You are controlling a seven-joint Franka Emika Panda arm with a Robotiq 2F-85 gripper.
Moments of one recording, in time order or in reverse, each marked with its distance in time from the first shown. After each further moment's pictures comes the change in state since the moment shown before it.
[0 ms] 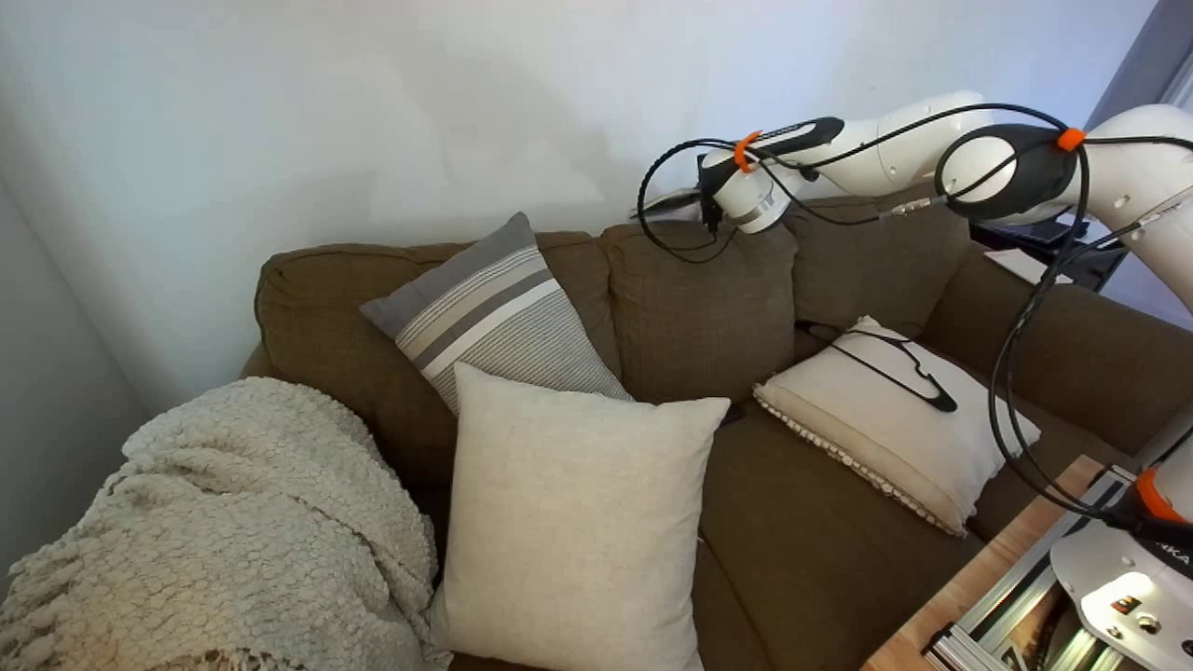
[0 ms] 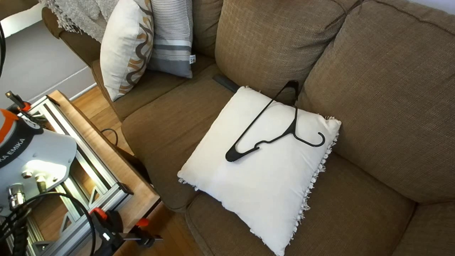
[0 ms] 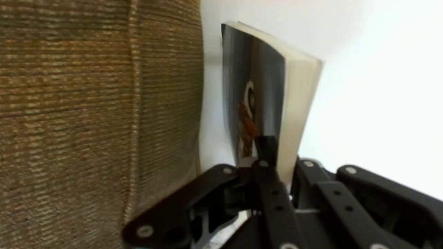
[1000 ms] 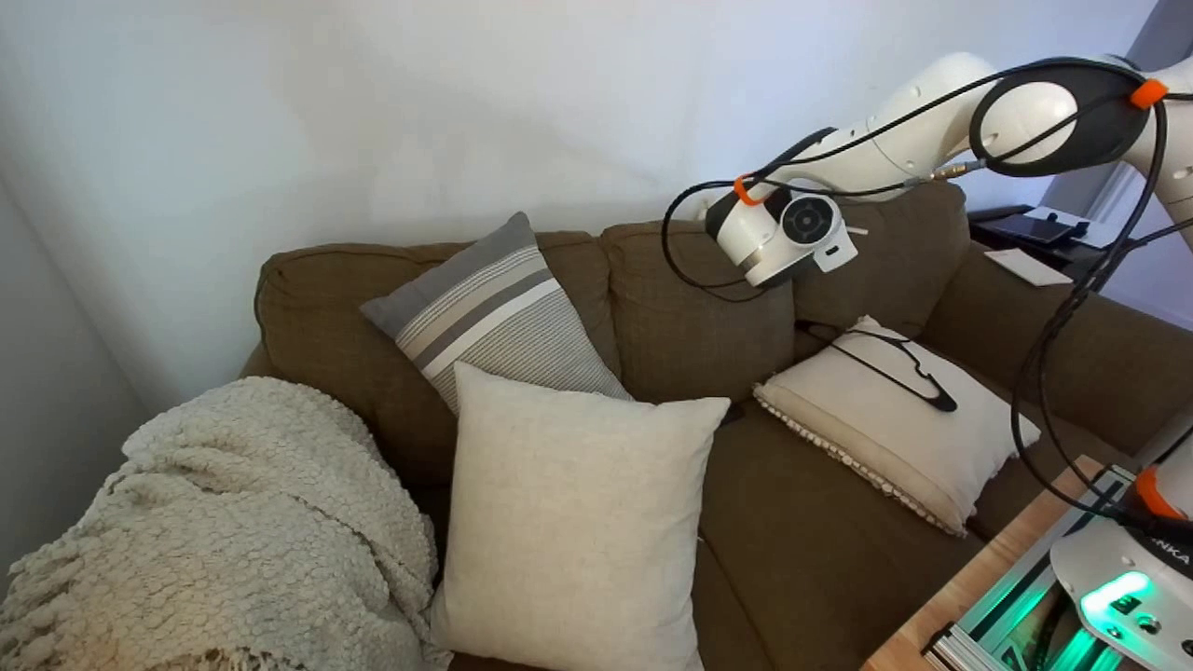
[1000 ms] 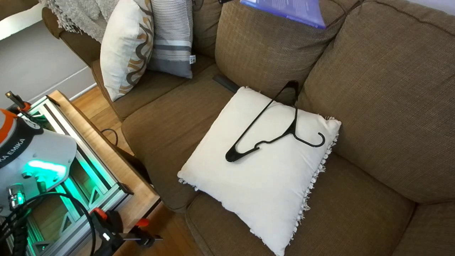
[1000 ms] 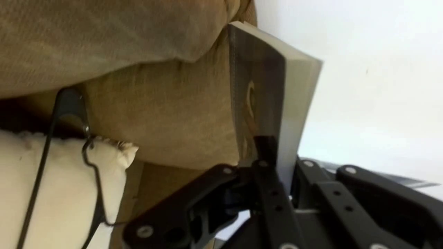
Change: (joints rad) arm 0.270 -0.267 -0.251 -0.634 0.732 0.842 0.178
